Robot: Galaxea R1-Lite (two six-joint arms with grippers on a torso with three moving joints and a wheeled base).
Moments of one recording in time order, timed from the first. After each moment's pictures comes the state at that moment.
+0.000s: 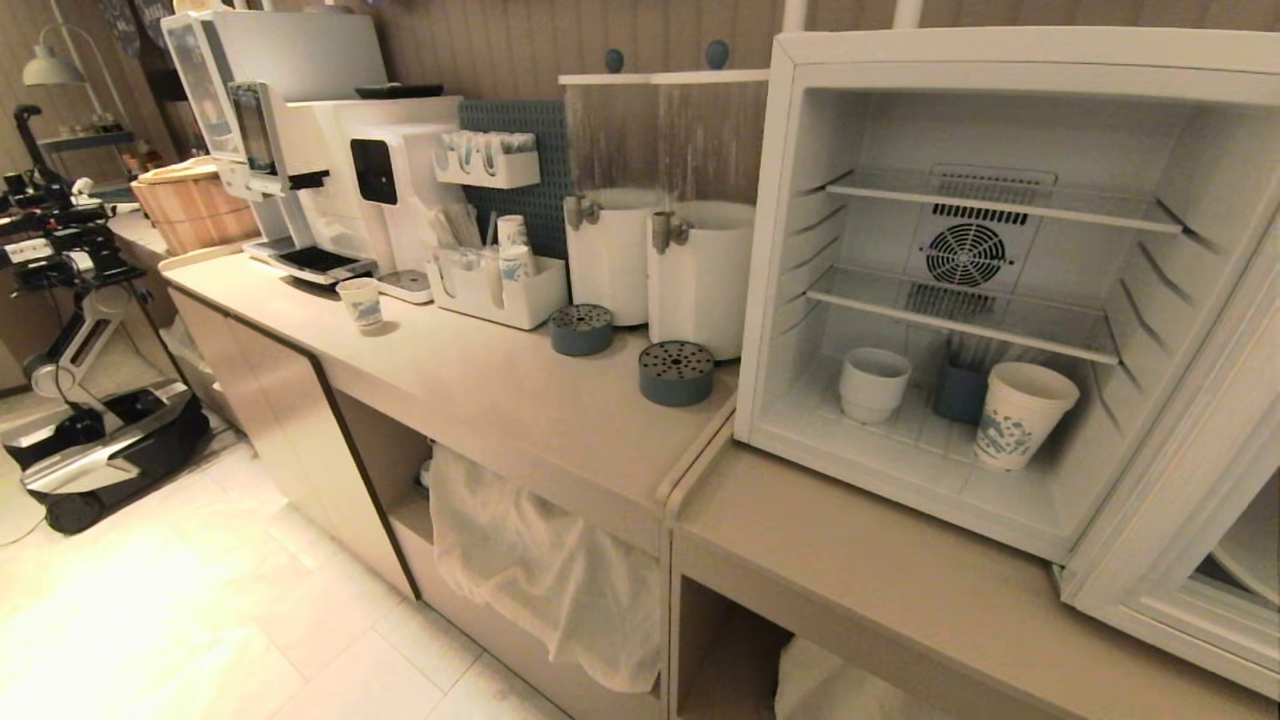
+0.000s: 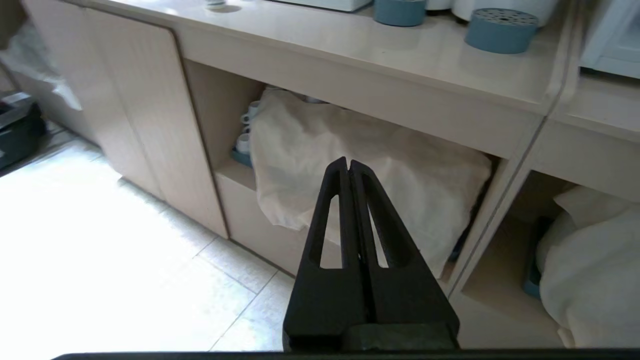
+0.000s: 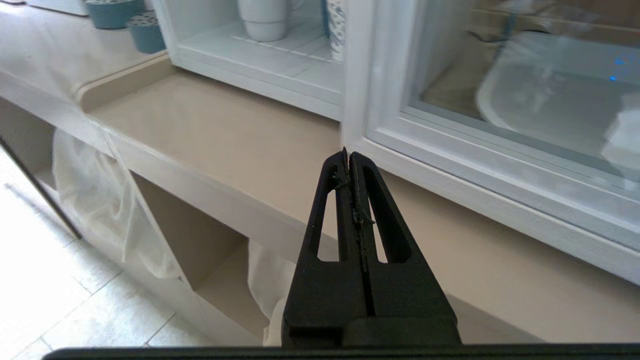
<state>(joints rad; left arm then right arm) 0.01 0.00 0.00 -0.01 0.00 -0.03 0.00 0.00 -0.02 0.06 0.00 -0.04</state>
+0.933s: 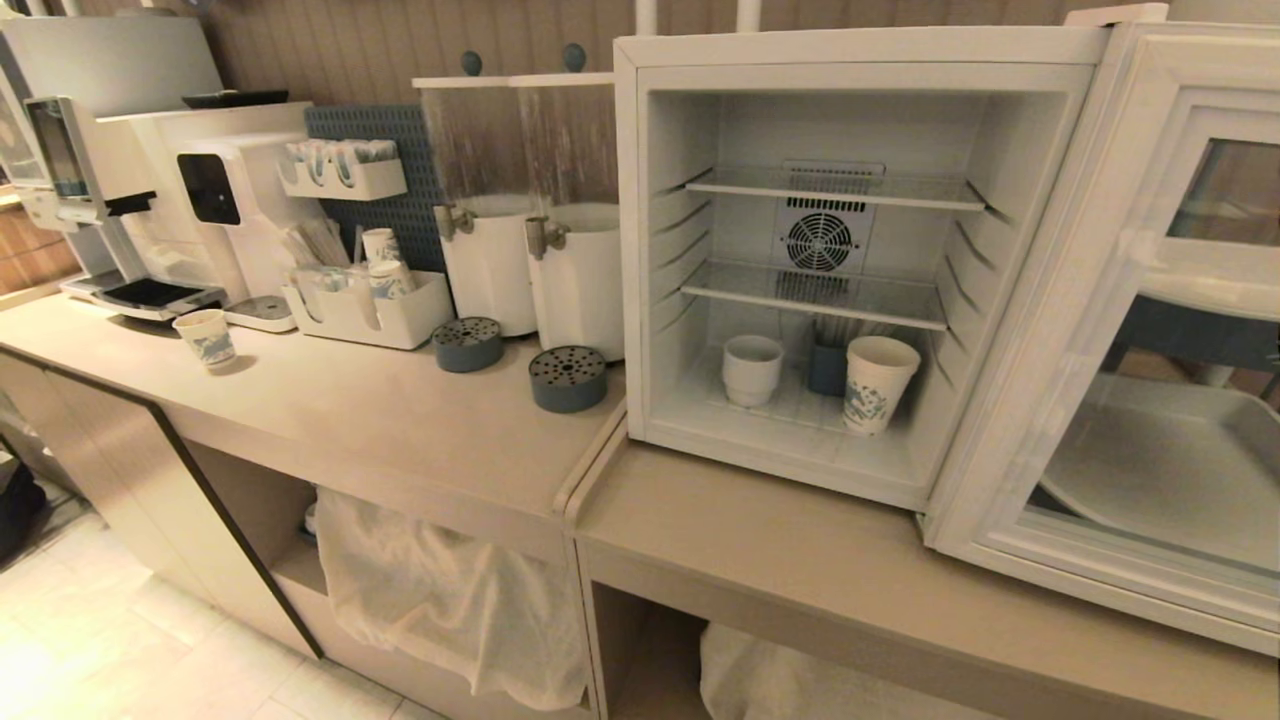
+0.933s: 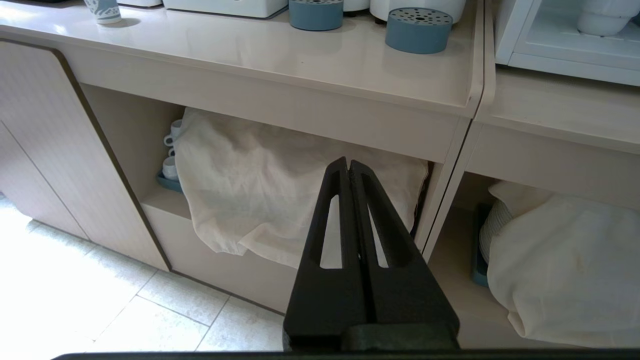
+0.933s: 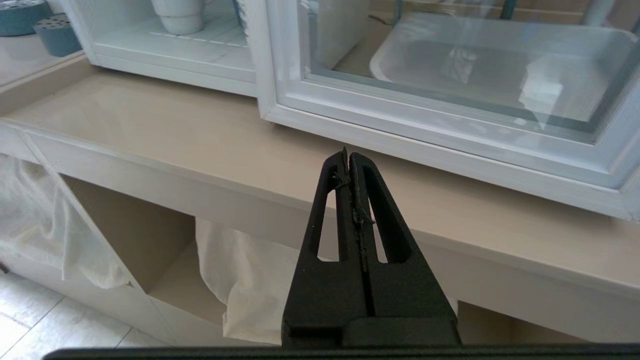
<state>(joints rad) 0.01 0.00 0.00 -0.01 0.00 -0.03 0.00 0.00 -0.02 0.06 0.00 -0.04</state>
